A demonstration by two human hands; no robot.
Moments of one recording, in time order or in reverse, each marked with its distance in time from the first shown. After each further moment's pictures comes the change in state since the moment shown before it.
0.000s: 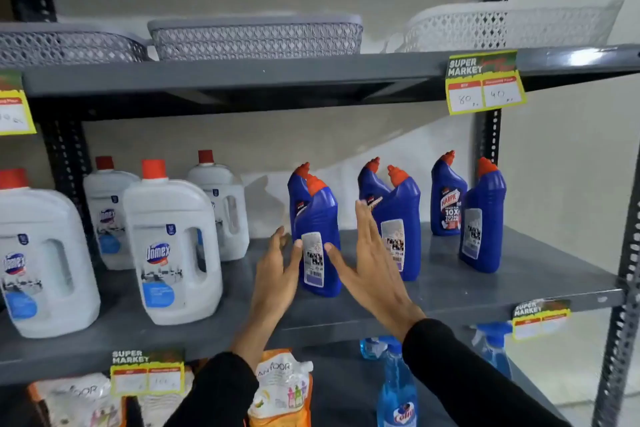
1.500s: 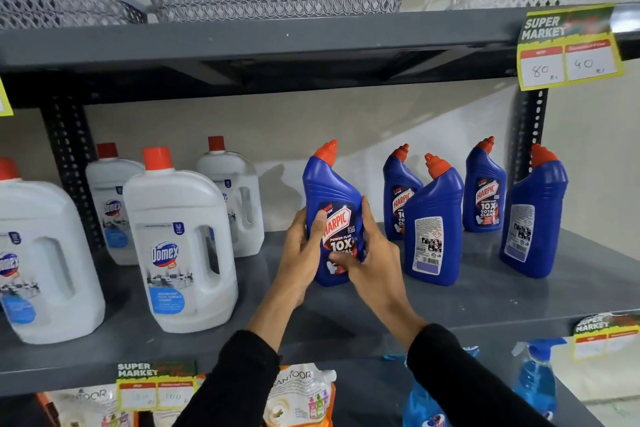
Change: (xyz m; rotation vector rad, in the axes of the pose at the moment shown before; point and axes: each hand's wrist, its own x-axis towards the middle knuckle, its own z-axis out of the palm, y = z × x) left_hand 0.039 0.006 0.007 -0.547 -0.125 -0.072; right_hand 0.022 0.001 0.052 0.431 -0.065 0.251
